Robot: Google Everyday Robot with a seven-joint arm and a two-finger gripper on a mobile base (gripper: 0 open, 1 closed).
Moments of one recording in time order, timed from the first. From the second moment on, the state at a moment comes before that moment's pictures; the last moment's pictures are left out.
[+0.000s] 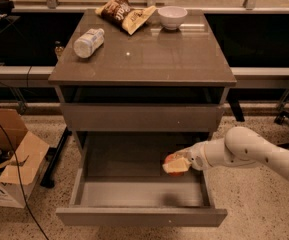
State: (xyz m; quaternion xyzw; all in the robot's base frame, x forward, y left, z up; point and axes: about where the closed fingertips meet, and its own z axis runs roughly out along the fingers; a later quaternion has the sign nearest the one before) arm 0.560 -0.123 0.556 -0.34 0.85 0.30 0.28
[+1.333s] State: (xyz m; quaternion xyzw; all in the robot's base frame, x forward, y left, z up) arm 0.566 -0.111 0.468 -0.30 0.85 0.30 0.30
